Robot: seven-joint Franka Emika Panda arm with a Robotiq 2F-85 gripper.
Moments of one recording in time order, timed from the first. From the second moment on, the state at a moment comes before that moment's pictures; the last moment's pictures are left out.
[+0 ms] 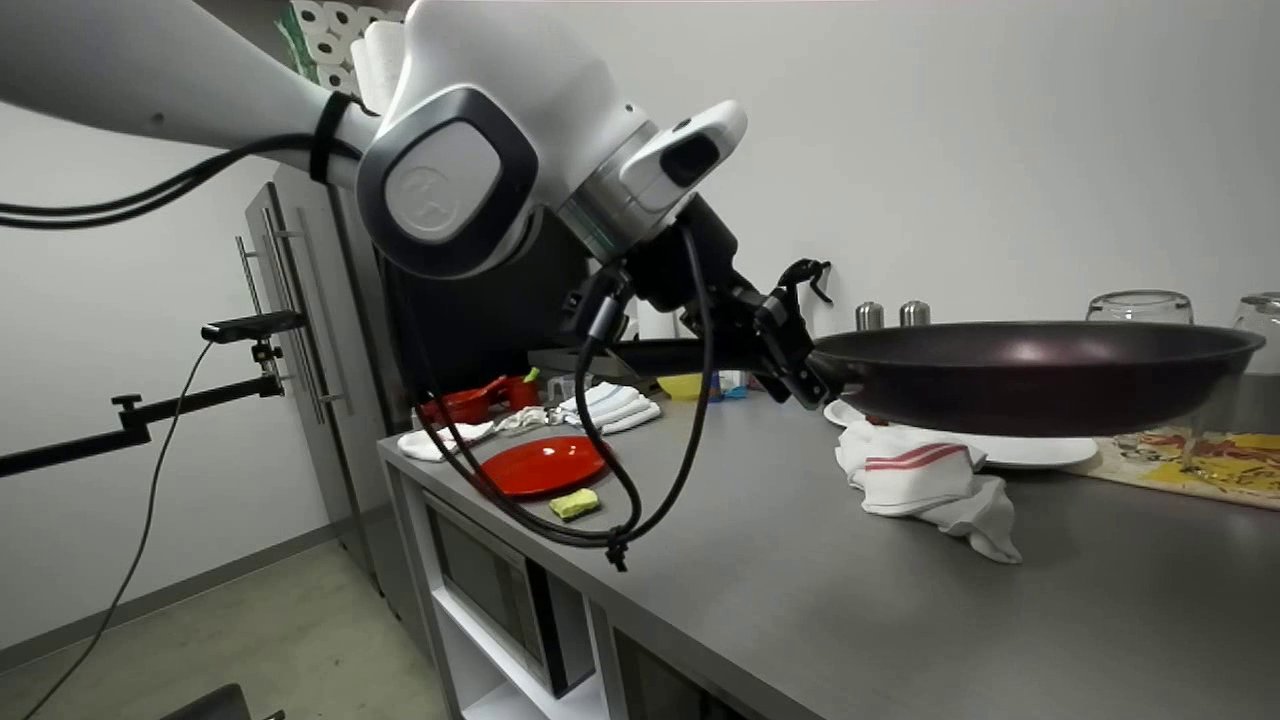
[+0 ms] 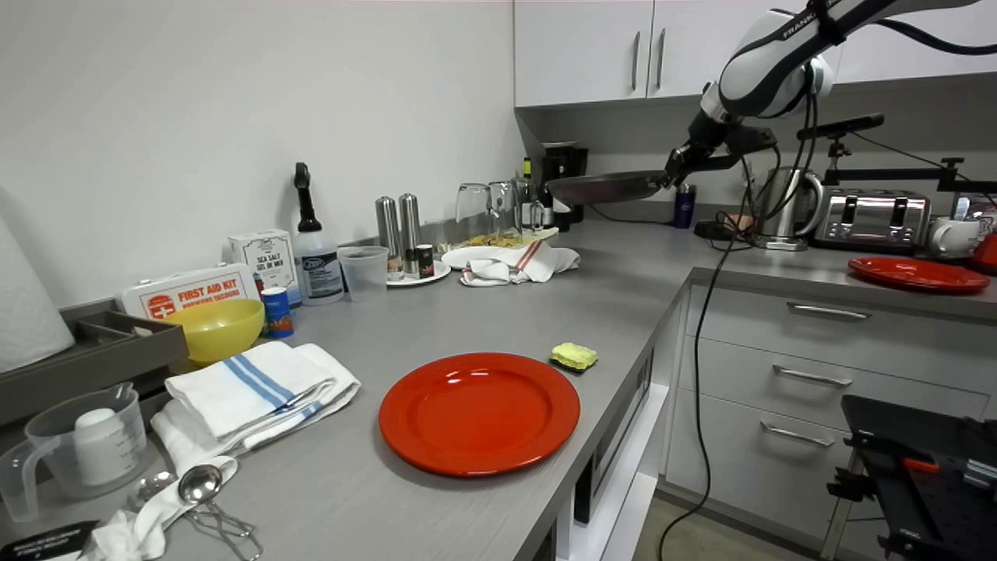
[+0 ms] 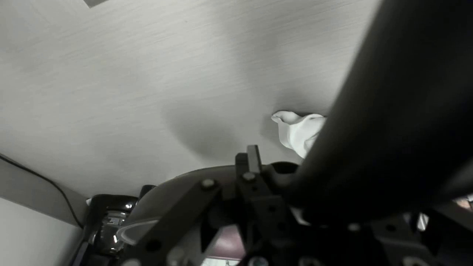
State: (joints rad) arm -0.31 0.01 -0.34 -2.10 0.05 2.76 -0.27
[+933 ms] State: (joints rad) arm -0.34 0.07 -0.44 -2.15 -0.16 2.84 0.21
